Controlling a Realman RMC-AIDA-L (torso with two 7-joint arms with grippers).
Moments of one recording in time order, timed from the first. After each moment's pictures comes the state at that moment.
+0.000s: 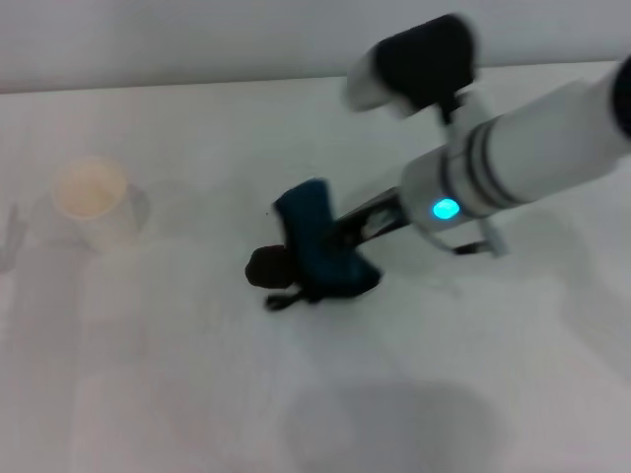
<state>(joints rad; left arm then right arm) -0.39 -2.07 2.81 0.10 -1.44 1.20 -0.23 0.55 2.02 -1.87 -1.26 0.75 0.99 -0.15</state>
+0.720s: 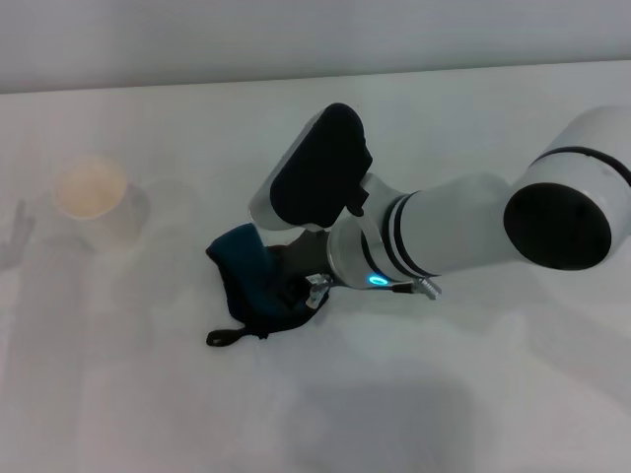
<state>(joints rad) -0.41 -2.07 2.80 0.11 -1.44 1.17 -0.23 0.60 2.03 -2.18 -1.14 0.73 0.67 -0.24</state>
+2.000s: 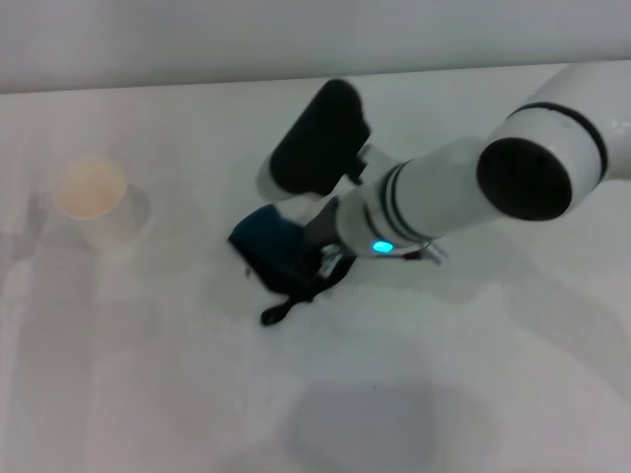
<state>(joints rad) -0.43 -2.07 2.81 0.11 -1.44 1.15 -0.27 0.75 2.03 -2.17 -0.95 0.75 0.68 -0.23</state>
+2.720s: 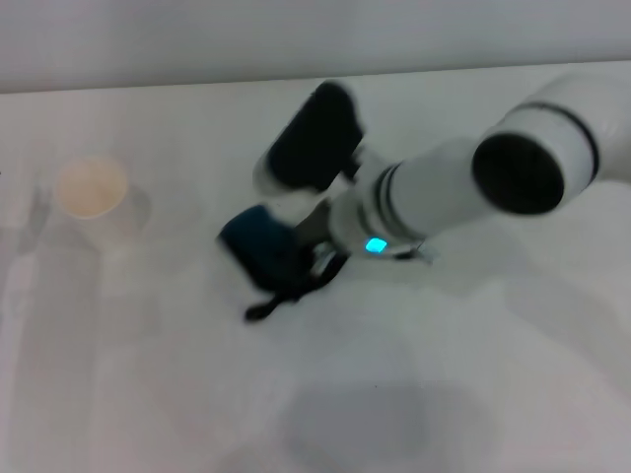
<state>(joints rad) -0.45 -2.07 2.81 0.10 -1.44 1.15 -0.28 0.78 2.02 -2.20 -0.87 0.88 0.61 -0.29</state>
